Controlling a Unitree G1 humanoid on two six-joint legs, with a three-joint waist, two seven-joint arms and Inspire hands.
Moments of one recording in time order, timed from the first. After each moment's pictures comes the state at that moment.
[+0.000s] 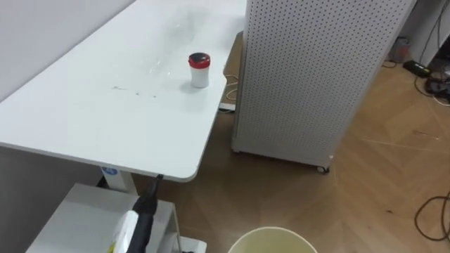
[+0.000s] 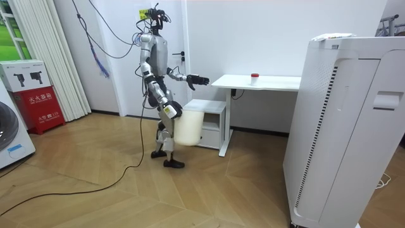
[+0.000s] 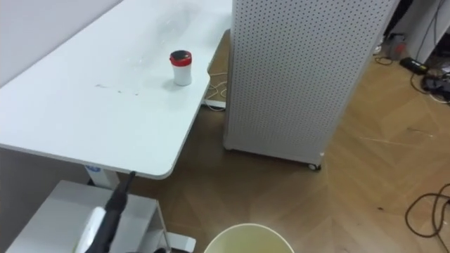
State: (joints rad) left arm 0.26 0.26 -0.17 0.27 0.36 -0.33 0.38; right arm 0.08 -0.26 0.16 0.98 0.58 -0.17 0.13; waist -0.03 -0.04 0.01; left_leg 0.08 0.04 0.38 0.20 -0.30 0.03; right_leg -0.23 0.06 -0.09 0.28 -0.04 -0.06
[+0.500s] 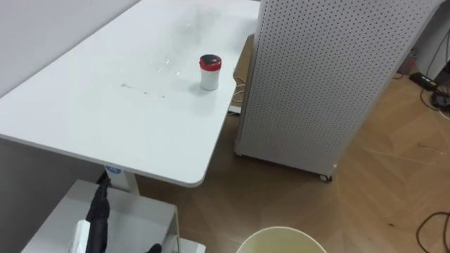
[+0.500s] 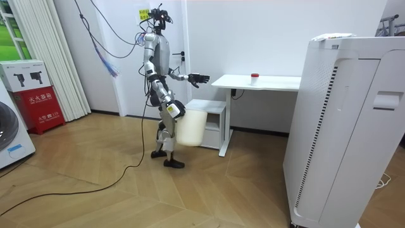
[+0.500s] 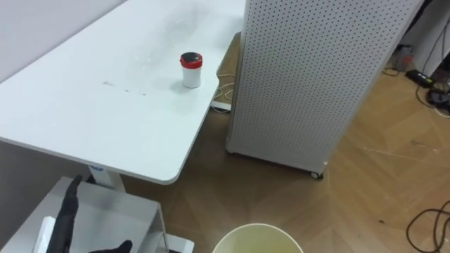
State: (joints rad) left arm 0.27 0.26 -0.10 0.26 0.28 -0.34 0.47; right arm 0.07 -0.26 0.11 0.98 0.52 -0.17 0.11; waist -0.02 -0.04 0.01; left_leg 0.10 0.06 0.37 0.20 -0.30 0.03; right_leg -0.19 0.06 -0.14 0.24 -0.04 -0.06
